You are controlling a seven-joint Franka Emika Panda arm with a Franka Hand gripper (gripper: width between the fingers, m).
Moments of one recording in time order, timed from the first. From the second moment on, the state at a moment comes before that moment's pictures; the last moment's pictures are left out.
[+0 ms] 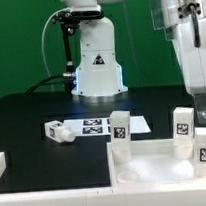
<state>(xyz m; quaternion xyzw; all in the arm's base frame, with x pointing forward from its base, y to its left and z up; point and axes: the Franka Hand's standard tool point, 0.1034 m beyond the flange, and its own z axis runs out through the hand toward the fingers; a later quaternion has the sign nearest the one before) 0.649 0.099 0.122 -0.61 0.79 0.02 0.09</state>
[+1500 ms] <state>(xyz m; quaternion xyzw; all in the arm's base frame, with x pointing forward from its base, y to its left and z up) 0.594 -0.027 0.141 -0.52 0.84 0.06 0.14</state>
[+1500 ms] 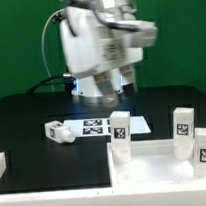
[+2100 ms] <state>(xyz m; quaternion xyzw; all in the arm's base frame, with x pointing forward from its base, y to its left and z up) 0.582 -0.038 0.138 -0.51 0.85 0.05 0.13</state>
